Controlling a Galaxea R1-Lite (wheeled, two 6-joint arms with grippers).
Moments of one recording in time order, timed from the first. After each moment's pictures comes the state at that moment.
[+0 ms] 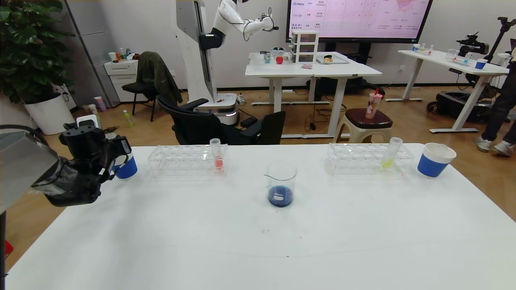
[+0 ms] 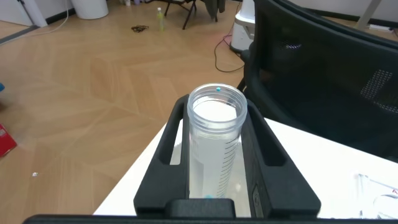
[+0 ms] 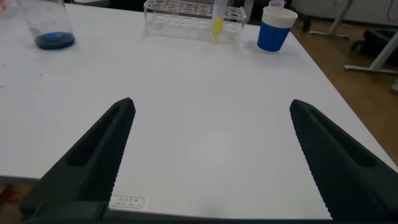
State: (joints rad) left arm 0.22 2.32 -1.19 -1.10 0.24 -0.05; right arm -0.01 0.00 0.00 0.00 0.03 -0.07
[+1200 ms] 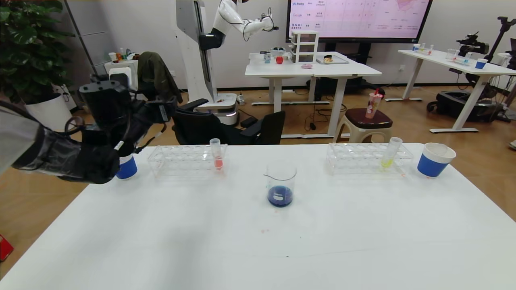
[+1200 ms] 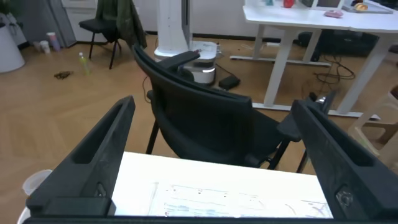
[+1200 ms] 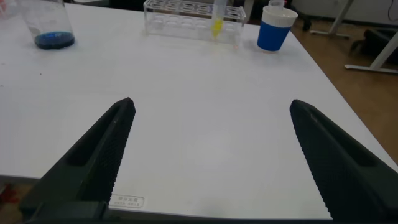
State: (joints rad) left arm -0.09 2.02 -1.17 -0.95 0.24 -0.01; right arm -0.01 0.00 0.00 0.00 0.03 -0.07
